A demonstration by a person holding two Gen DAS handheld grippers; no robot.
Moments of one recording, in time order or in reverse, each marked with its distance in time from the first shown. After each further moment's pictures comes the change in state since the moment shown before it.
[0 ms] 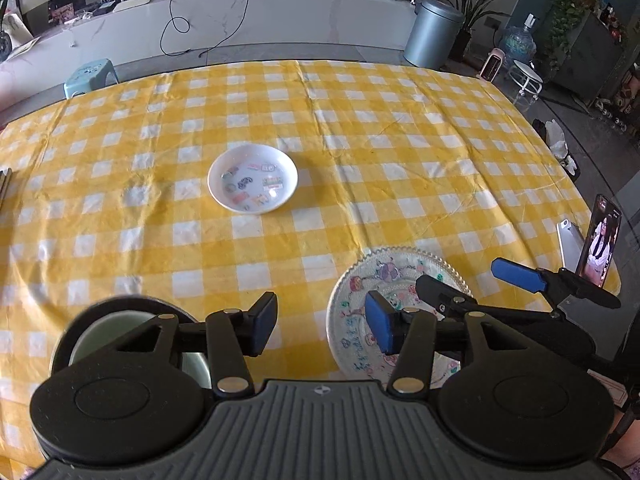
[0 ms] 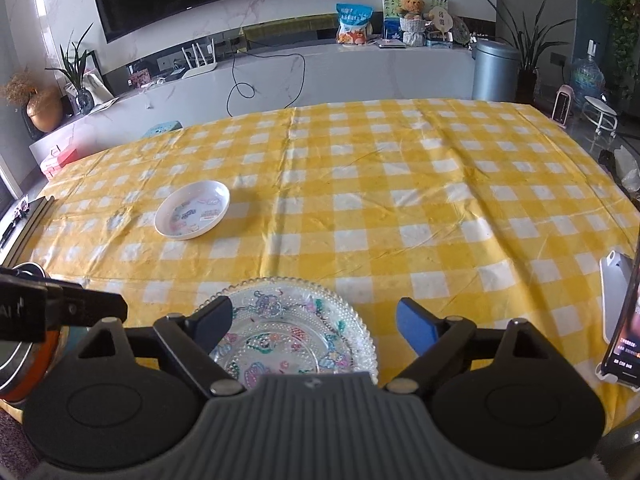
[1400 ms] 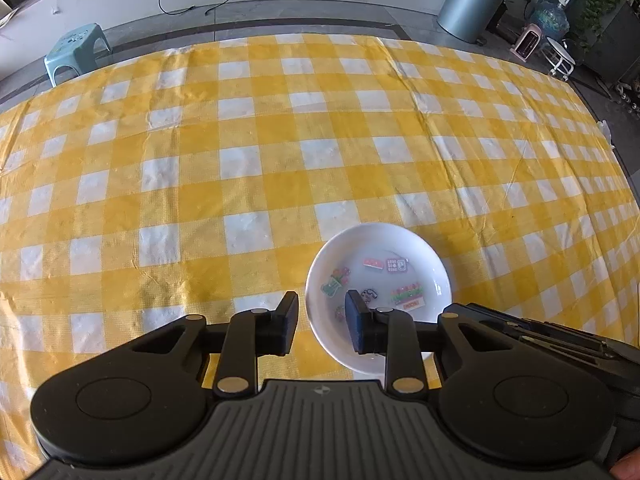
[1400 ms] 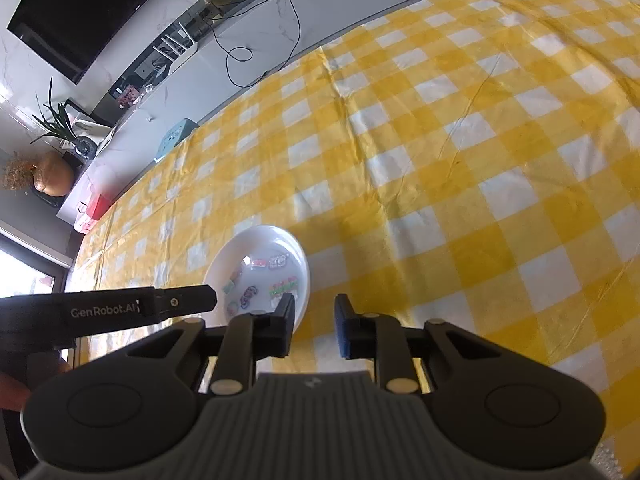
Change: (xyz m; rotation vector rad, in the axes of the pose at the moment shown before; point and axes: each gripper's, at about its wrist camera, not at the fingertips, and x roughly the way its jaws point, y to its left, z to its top) left arm 0.133 0.112 0.109 -0.013 0.157 -0.011; right arm 0.150 0.037 0.079 0.377 0.208 0.198
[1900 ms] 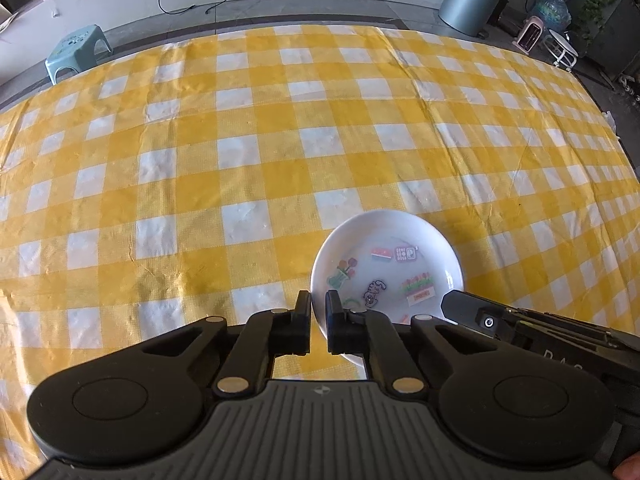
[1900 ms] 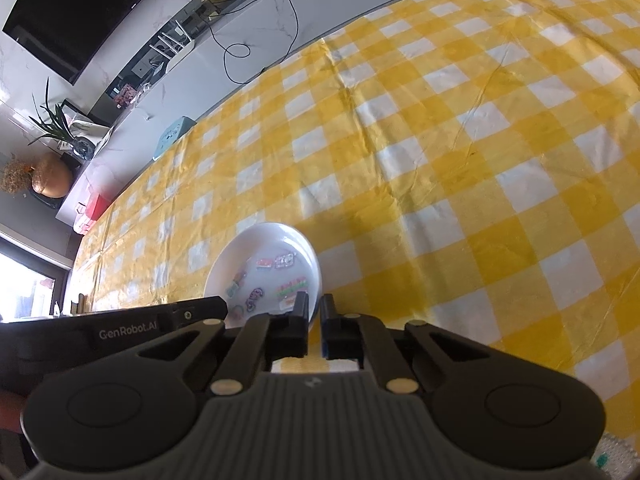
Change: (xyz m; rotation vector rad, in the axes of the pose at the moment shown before) left arm 0.003 -0.005 -0.004 0.017 0.003 0.019; right arm 0.005 0.008 -0.003 0.004 -0.001 -0.022
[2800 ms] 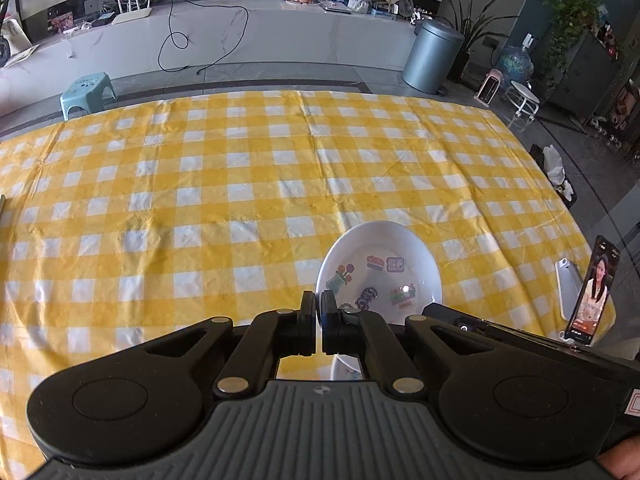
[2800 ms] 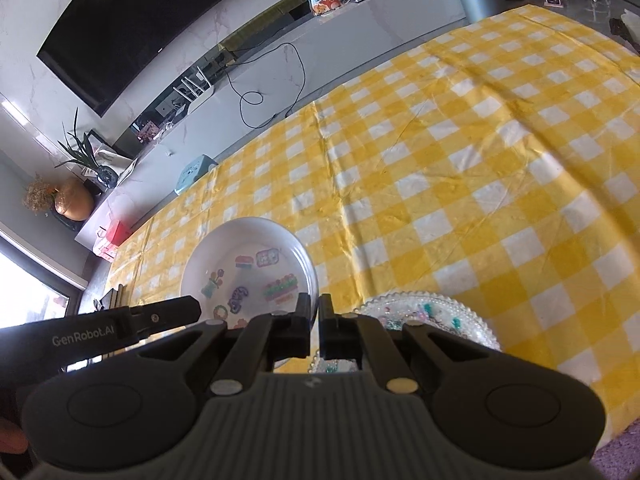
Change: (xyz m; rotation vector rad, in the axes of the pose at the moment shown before) left arm -0.120 -0.101 -0.097 -0.028 -0.220 -0.044; right arm -0.157 -0.040 -0.066 -0.006 -0.147 0.044
